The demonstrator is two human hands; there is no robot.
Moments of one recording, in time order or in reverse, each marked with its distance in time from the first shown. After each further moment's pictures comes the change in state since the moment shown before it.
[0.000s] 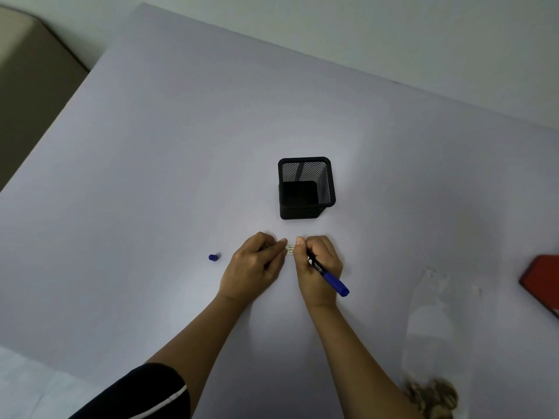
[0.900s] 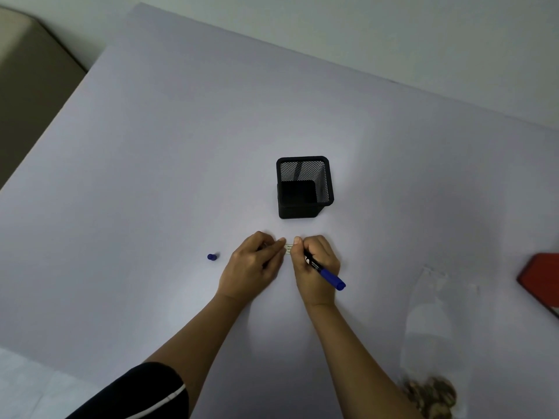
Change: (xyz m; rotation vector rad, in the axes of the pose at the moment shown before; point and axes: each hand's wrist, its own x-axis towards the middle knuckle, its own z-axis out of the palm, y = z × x) left_hand 0.001 0.003 -0.002 0.007 -0.007 -0.003; right_hand -0.001 0.000 0.000 0.002 -0.025 0.003
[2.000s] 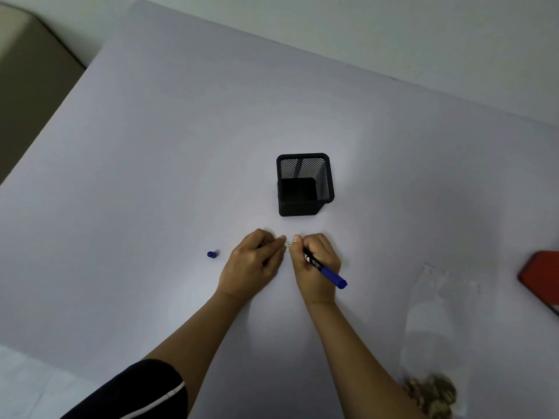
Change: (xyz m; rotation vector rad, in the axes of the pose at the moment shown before) left_hand -0.001 -0.003 0.003 -0.010 0.009 0.018; right_hand -0.001 0.002 0.001 -0.016 0.018 -0.017
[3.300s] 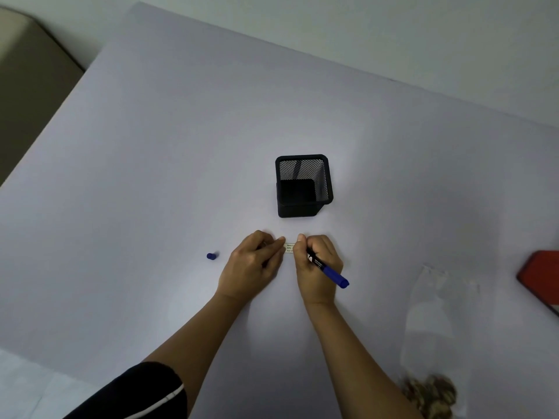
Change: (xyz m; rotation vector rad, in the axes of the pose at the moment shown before) left_hand 0.000 0.000 0.000 -0.002 0.007 0.004; right_hand 0.000 -0.002 0.000 0.025 0.058 0.057
